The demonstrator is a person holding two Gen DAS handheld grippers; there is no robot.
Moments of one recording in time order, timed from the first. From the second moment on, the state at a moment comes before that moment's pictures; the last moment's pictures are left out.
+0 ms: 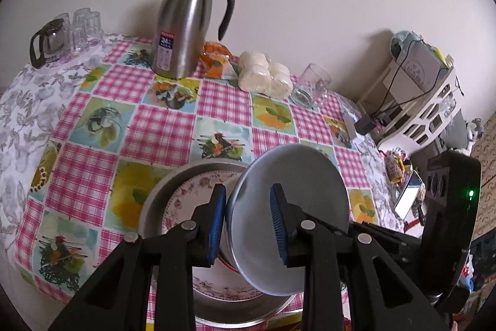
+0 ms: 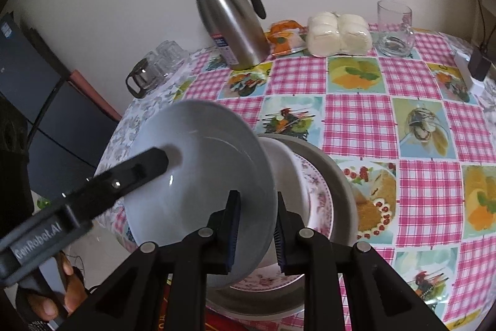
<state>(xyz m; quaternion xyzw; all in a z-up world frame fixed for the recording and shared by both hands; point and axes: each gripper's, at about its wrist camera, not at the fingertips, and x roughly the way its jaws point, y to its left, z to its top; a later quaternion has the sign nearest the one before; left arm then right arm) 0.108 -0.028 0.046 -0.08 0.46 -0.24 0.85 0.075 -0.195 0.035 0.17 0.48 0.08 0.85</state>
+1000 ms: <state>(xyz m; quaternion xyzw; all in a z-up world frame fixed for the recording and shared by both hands) 0.117 -0.032 0.026 -0.05 0.48 -0.20 0.86 0.077 -0.188 0.037 0.13 0.49 0.05 0.86</state>
